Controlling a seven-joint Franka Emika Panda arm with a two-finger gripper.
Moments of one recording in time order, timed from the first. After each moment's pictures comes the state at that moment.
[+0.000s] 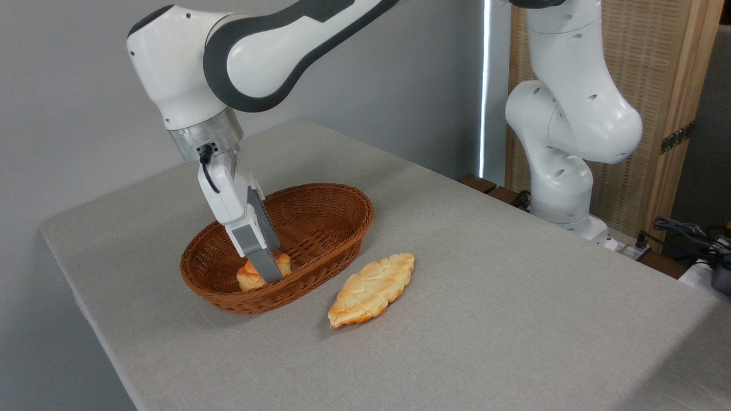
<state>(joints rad) -0.07 0.22 -0.25 -1.69 0.15 1.75 0.91</state>
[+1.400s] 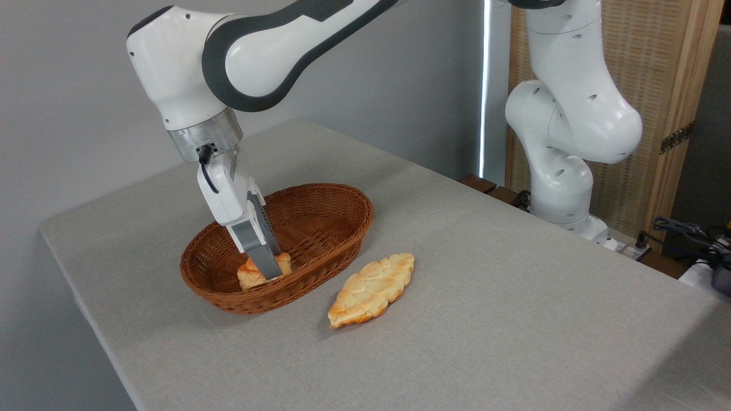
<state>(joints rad) -0.07 0.23 -0.25 -1.69 0.16 1.75 0.91</state>
